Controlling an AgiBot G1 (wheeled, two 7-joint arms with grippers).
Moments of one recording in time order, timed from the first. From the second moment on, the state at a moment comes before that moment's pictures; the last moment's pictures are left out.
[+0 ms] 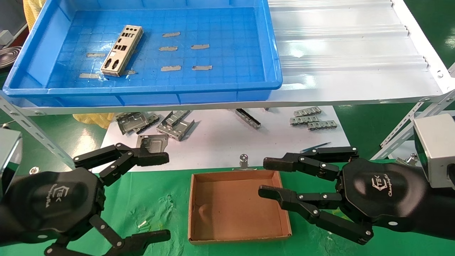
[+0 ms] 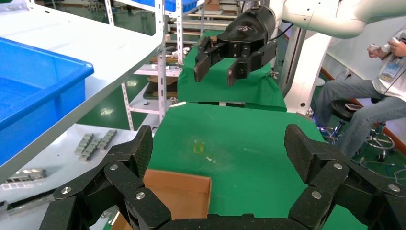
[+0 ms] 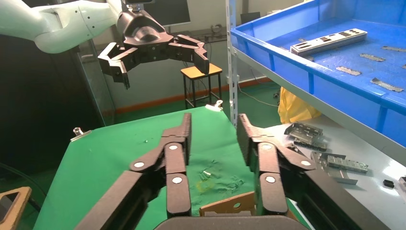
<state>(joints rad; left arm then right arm) -1.08 0.61 0.28 -1.28 0.73 1.50 -0.19 1.09 -0.55 -0.41 1.23 -0.63 -1.42 0.11</state>
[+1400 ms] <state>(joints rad) -1.84 0.96 0.50 -0.52 1.28 1.22 -0.17 1.09 -0.55 -0.41 1.23 -0.63 -1.42 0.11</state>
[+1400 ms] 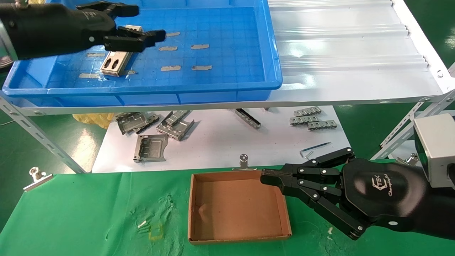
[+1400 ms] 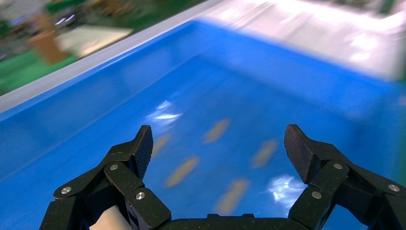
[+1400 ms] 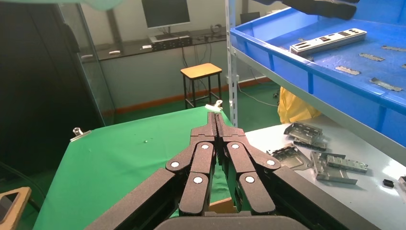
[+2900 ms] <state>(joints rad) -2.03 1.10 0.57 -0.05 1.41 1.04 -0.15 1.09 -0.55 -0.41 1.23 -0.63 -1.42 0.11</state>
